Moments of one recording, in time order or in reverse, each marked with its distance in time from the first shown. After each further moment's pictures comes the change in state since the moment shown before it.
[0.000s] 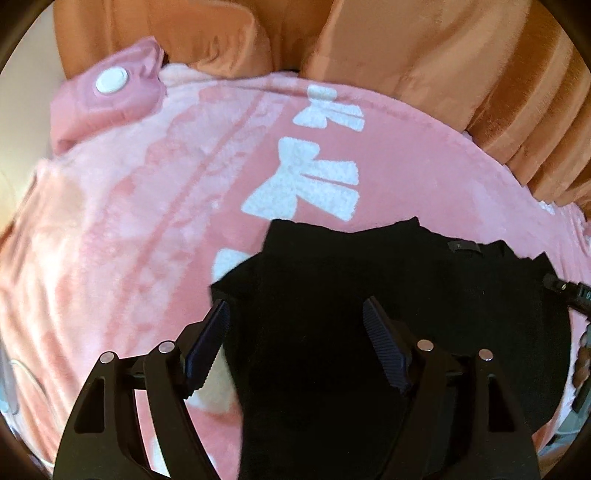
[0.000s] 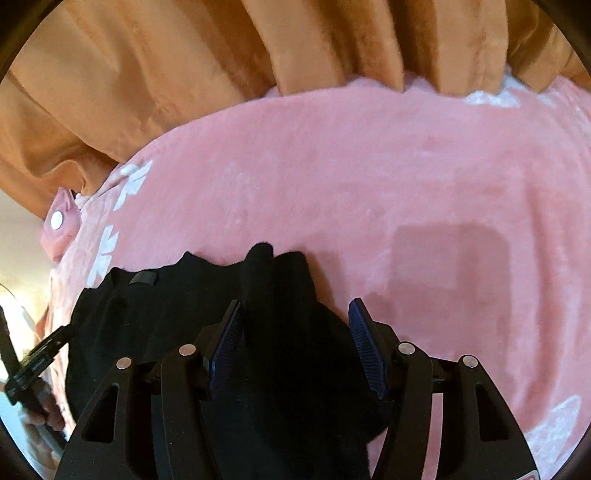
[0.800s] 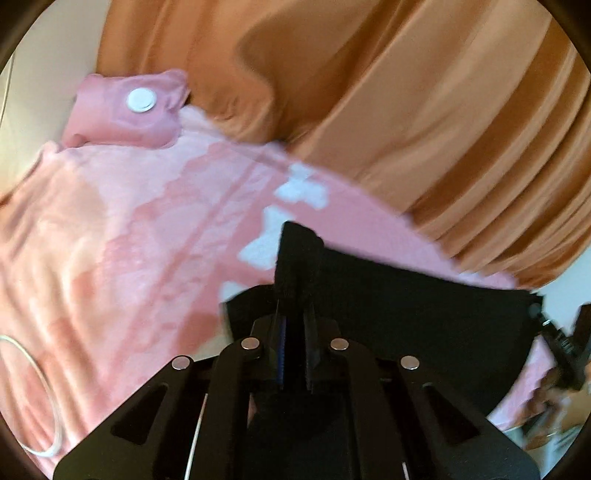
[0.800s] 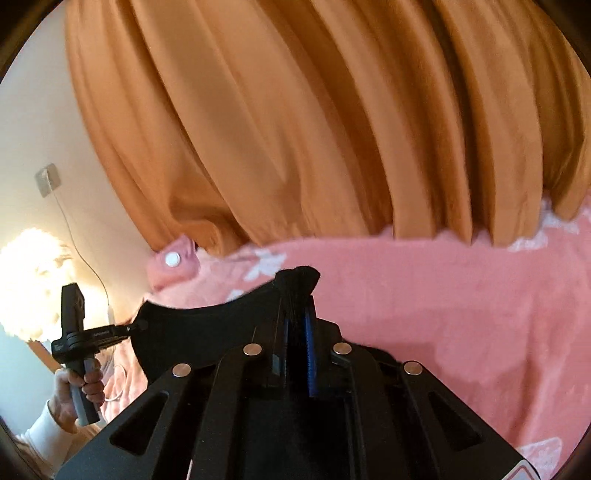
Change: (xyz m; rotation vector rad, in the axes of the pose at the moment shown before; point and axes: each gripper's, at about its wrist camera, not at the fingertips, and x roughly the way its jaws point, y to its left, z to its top) left arm -0.083 0.053 -0.006 -0.131 -0.173 -0.223; right arm -0.154 0.052 -0.040 -0.244 -0.465 0.281
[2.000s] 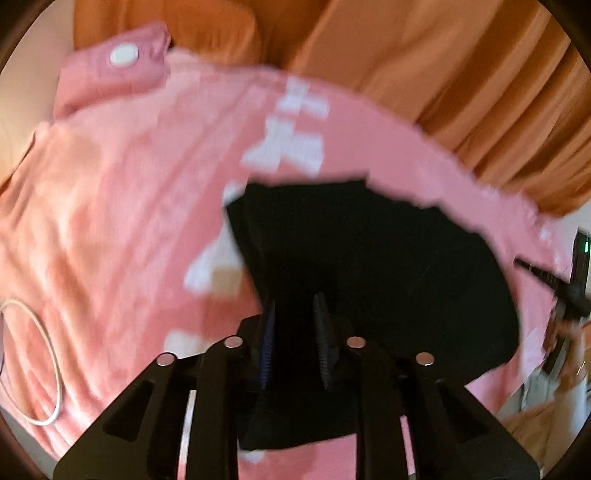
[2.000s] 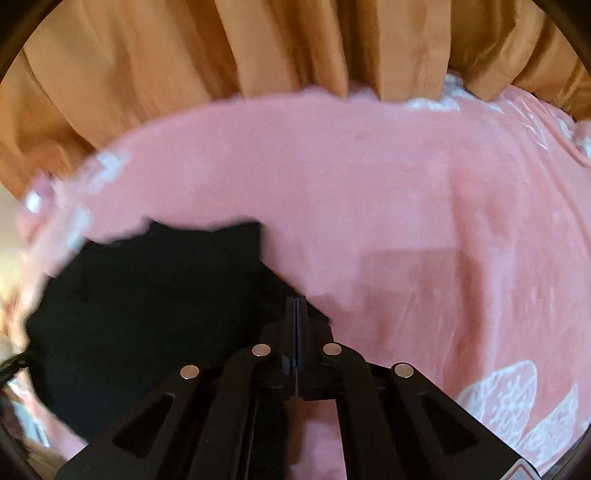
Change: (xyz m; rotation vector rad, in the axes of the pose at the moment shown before) left arm 0.007 -0.012 -0.052 0.100 0.164 0.015; right arm 0.076 -0.086 -0.063 0.143 0.366 -0.407
